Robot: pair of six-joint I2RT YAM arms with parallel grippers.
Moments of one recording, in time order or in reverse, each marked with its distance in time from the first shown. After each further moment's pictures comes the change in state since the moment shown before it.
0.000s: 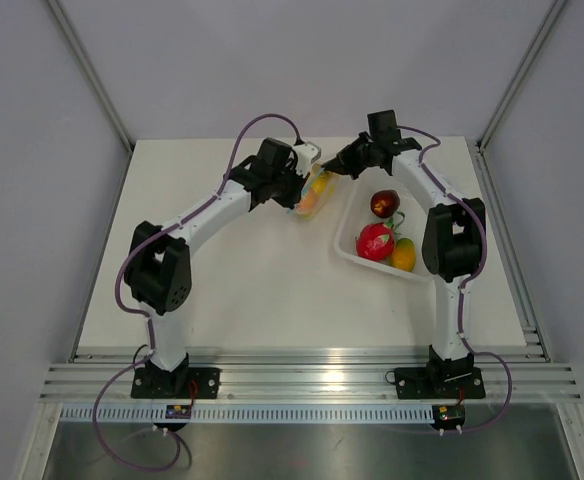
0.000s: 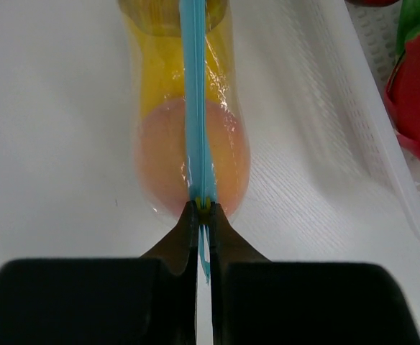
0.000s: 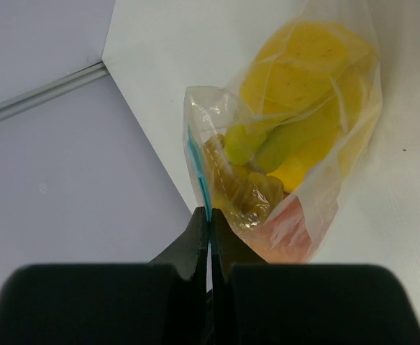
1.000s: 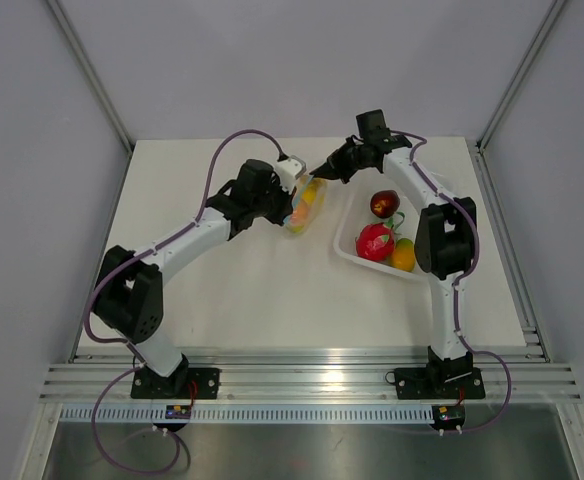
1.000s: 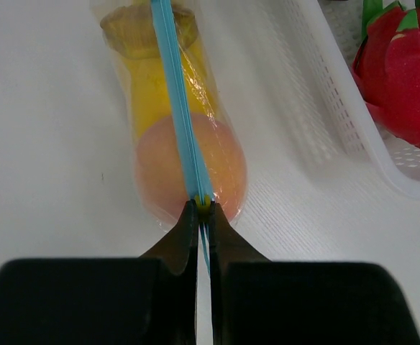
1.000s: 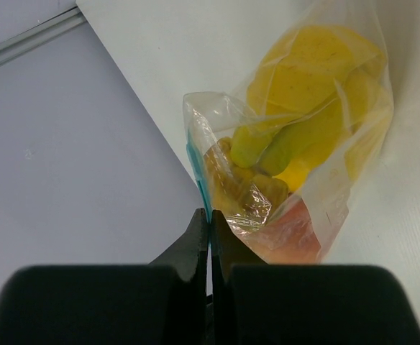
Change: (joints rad) left arm -0.006 -0.278 -0.404 0.252 0.016 -0.042; right arm 0.040 0.054 0.104 -0.140 -0.107 0.001
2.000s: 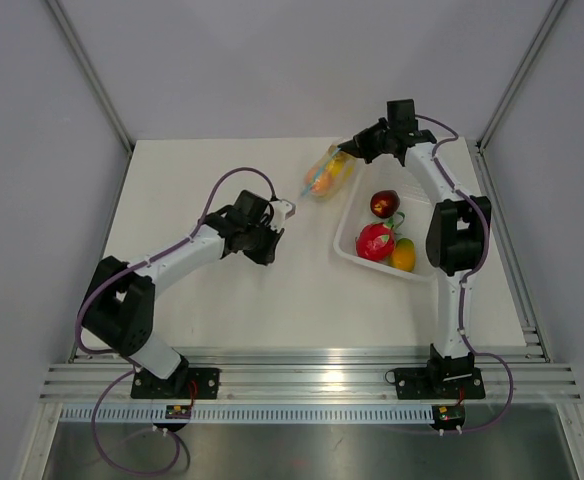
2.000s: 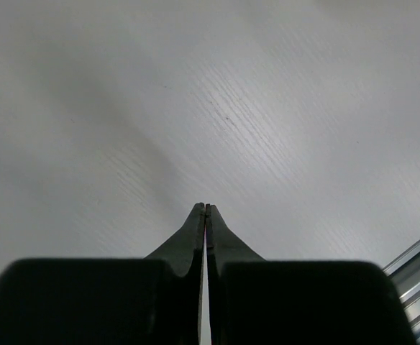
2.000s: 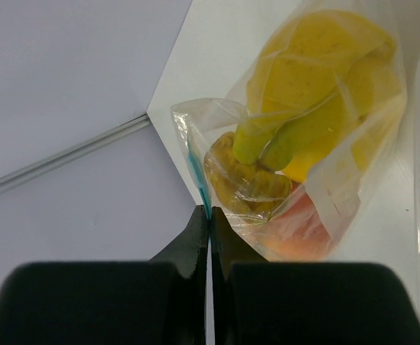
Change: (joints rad) left arm -0.008 -0.092 -0.194 -0.255 0.033 -0.046; right arm -0.113 0.011 0.022 0.155 0.118 0.048
